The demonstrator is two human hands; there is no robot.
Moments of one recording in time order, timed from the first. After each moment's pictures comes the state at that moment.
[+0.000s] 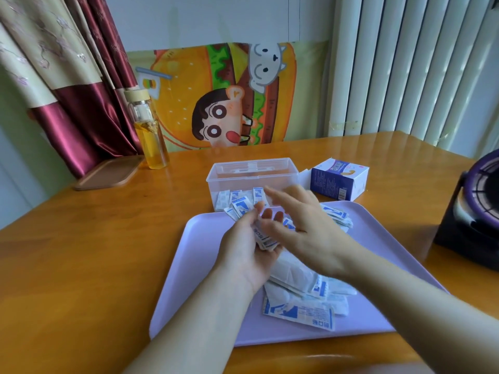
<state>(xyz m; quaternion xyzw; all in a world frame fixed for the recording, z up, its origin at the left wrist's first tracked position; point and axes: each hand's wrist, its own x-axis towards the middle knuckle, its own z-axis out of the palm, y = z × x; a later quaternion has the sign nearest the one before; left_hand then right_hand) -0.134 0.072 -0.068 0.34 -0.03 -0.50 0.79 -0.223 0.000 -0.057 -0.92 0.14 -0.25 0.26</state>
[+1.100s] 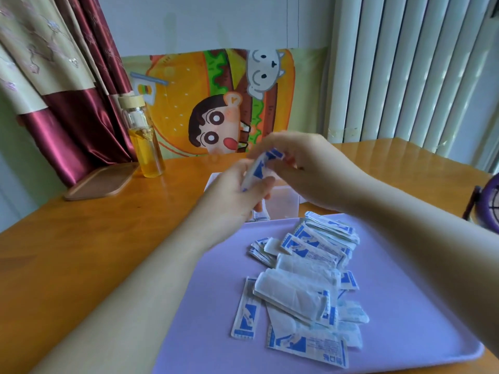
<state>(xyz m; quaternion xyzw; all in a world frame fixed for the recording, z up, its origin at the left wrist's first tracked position) -0.084 0.074 -0.007 0.67 -0.51 -0.16 0.52 -0.189 -0.035 0.025 -0.92 0.06 -0.33 0.19</state>
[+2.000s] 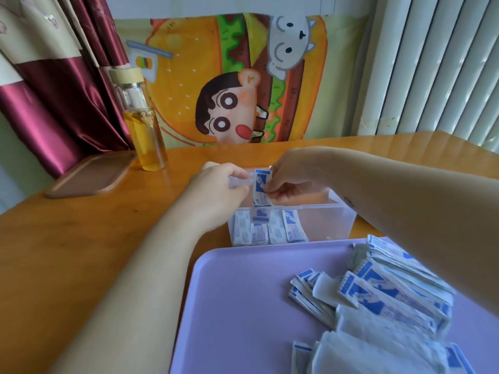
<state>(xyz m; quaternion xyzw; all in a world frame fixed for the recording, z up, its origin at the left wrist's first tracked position) 0.044 0.036 -0.028 0.85 -0.43 -0.05 0.30 -0.019 -0.117 -0.009 -0.77 0.35 0.04 0.53</state>
